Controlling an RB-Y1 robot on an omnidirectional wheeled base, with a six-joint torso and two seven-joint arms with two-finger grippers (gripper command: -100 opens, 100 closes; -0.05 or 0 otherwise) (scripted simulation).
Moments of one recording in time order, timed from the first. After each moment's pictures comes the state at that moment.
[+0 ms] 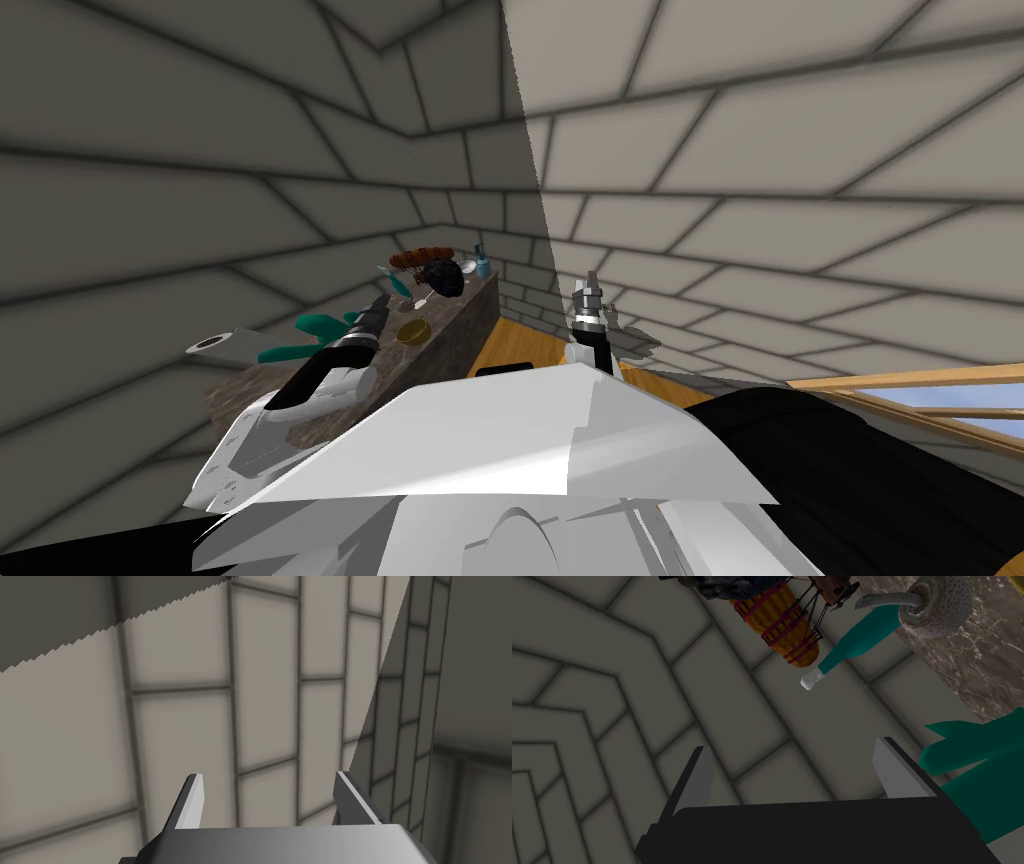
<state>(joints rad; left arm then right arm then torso) 0.49 0.33 0.35 -2.28 0.17 0.42 -0.34 0.52 0.05 -0.05 -2.26 -0.02 -0.38 0.13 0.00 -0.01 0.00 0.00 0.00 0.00</state>
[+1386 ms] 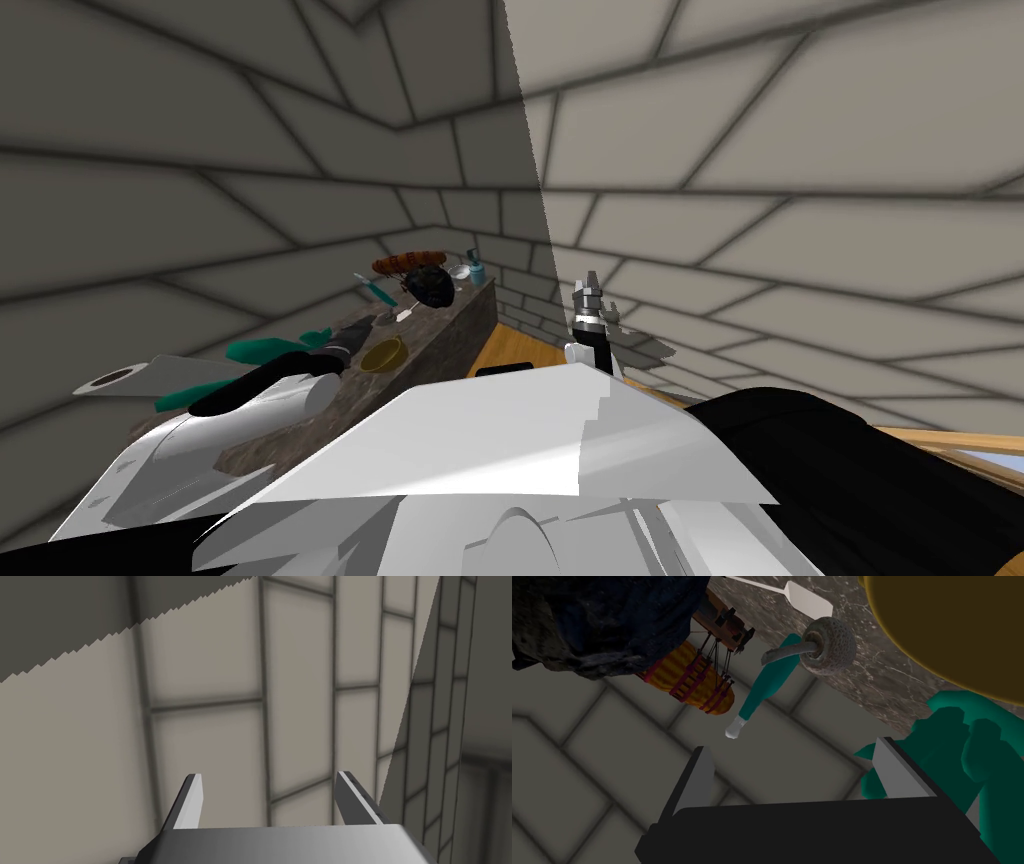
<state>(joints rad) 0.52 0.42 0.51 -2.30 0.34 0.86 -0.46 0.52 0.05 -0.05 -2.26 -0.02 -0.38 0.13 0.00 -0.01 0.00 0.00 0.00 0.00</state>
